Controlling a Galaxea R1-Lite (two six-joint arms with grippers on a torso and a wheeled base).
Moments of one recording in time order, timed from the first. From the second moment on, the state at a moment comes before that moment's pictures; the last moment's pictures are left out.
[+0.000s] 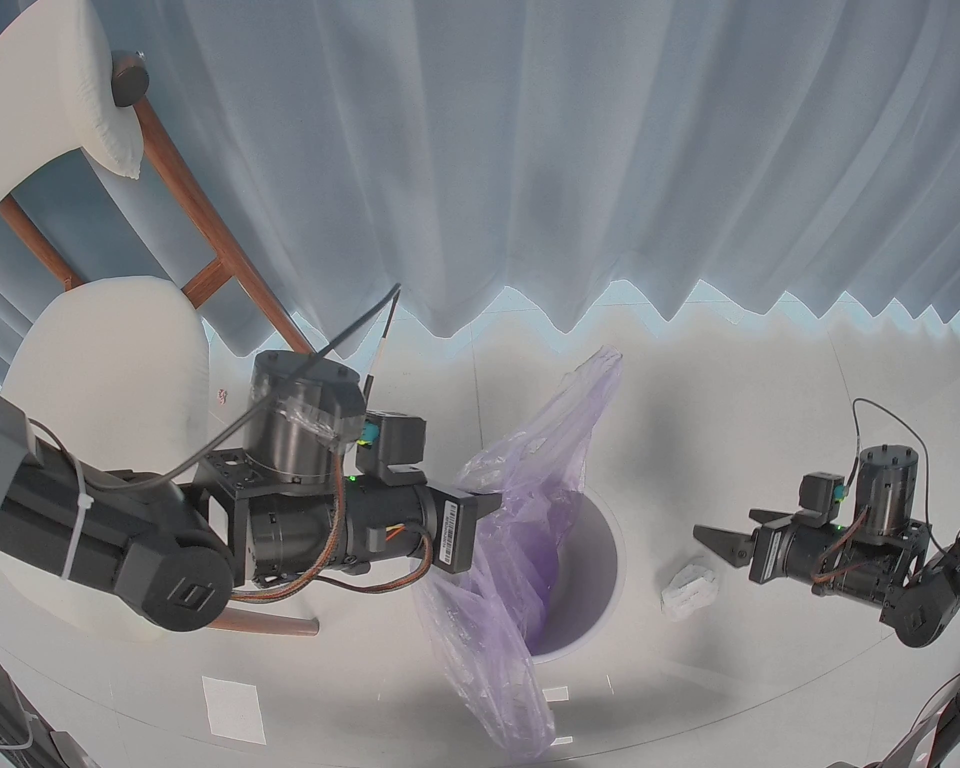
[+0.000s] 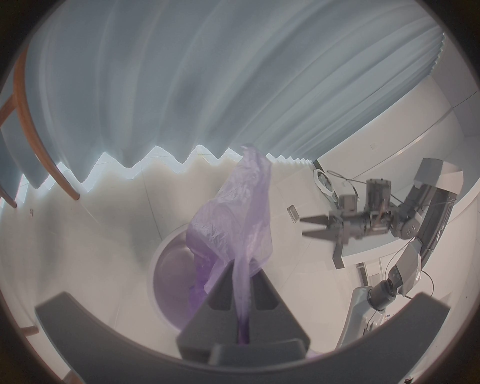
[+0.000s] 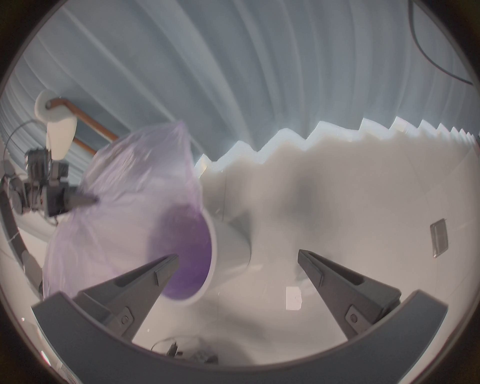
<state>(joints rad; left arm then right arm) -0.67 1.79 -0.87 -0.50 -0.20 -0.19 0.27 1.72 -0.30 -0.96 0.20 0.19</state>
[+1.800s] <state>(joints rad) -0.65 1.84 -0.94 -0.50 -0.18 -0.22 0.85 2.36 -0.61 -1.55 -0.10 0.55</state>
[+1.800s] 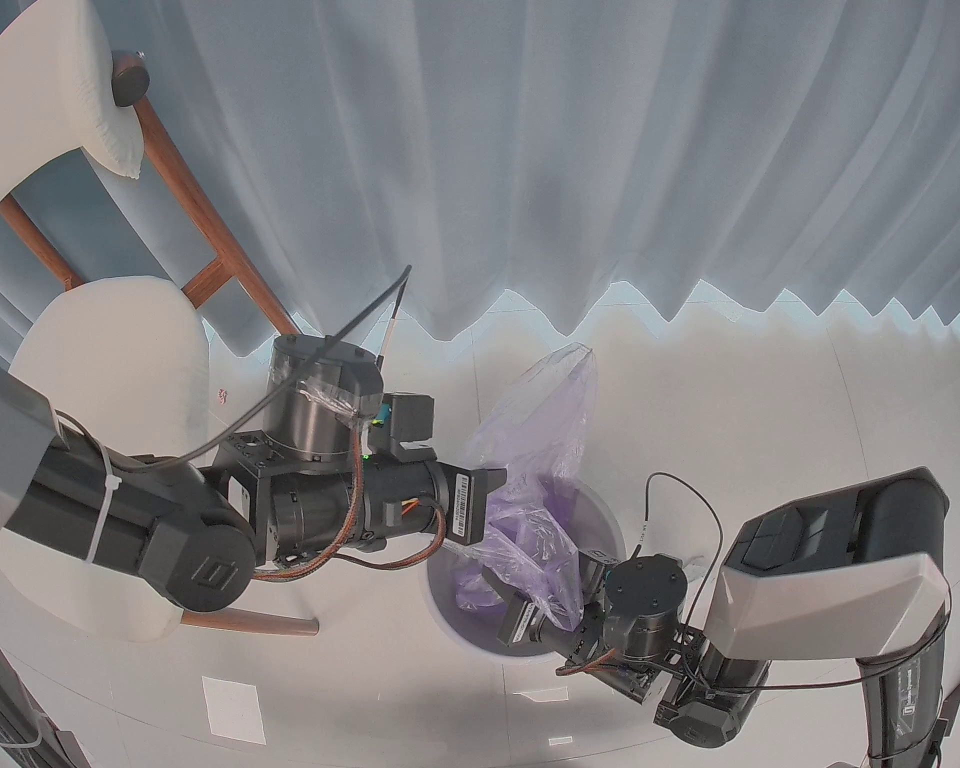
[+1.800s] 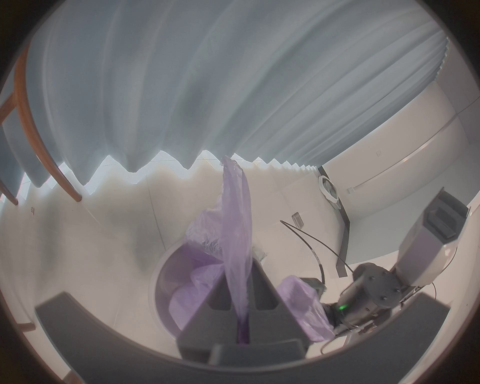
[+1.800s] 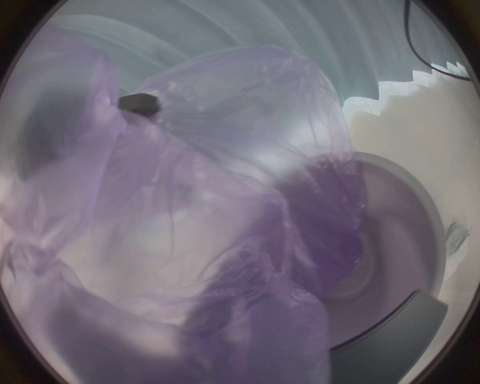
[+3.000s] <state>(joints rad) -0.71 1.74 -0.74 -0.51 -0.19 -0.16 0.77 1.61 -0.07 -1.21 -0.07 0.75</state>
